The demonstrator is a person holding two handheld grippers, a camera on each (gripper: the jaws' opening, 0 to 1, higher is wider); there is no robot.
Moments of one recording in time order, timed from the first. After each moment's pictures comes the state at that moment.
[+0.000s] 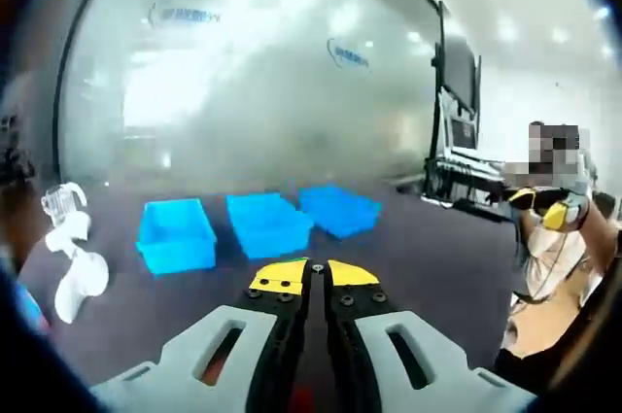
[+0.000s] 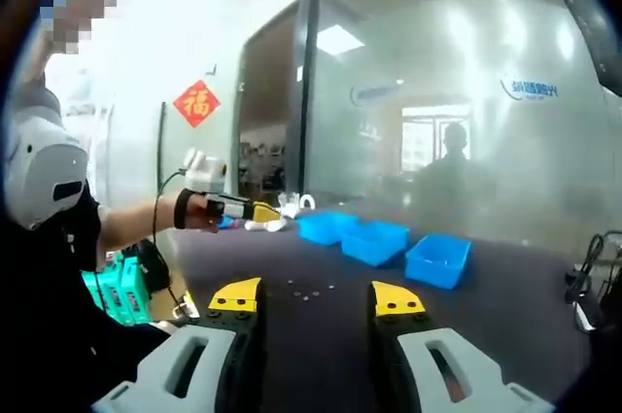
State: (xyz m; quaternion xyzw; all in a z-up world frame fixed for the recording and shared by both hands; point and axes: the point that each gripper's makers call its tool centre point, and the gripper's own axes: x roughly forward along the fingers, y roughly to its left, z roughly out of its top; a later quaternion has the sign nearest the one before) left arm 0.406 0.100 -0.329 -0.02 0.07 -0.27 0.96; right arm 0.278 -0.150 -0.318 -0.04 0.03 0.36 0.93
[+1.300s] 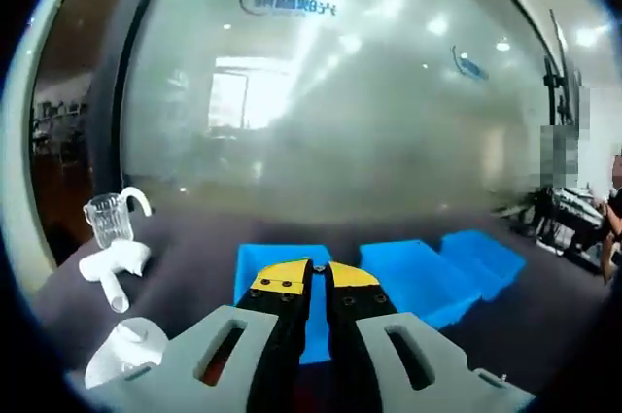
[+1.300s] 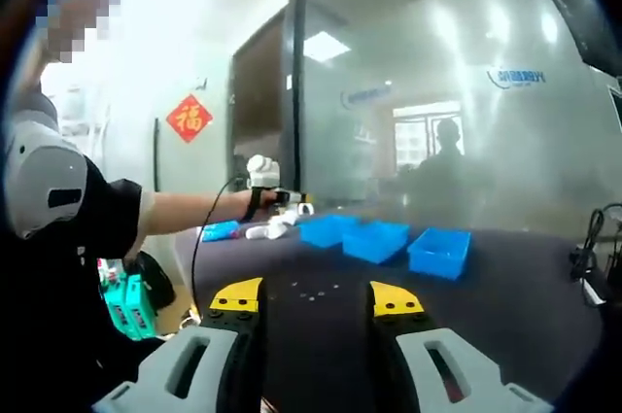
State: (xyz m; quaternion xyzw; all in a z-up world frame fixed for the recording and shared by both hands) left arm 0.591 0.197 -0.323 -0.06 0.07 -0.08 0.99; right arm 0.273 -0.152 -0.328 -0.01 0.04 0.35 0.93
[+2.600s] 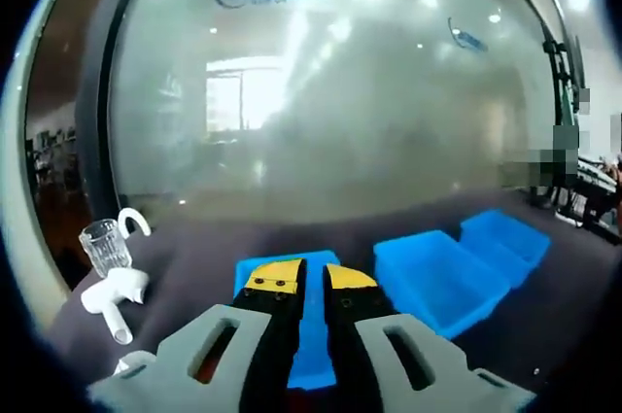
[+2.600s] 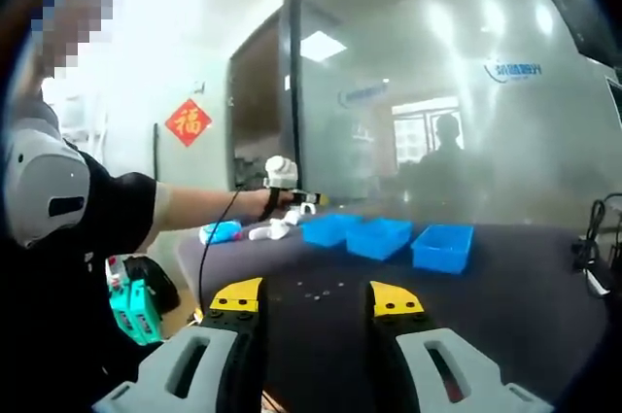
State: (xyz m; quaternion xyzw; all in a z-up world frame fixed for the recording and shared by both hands) left arm 0.612 0.176 -0.326 0.02 0.08 -0.09 0.99; right arm 0.270 -0.152 -0.328 0.01 0.04 0.35 0.93
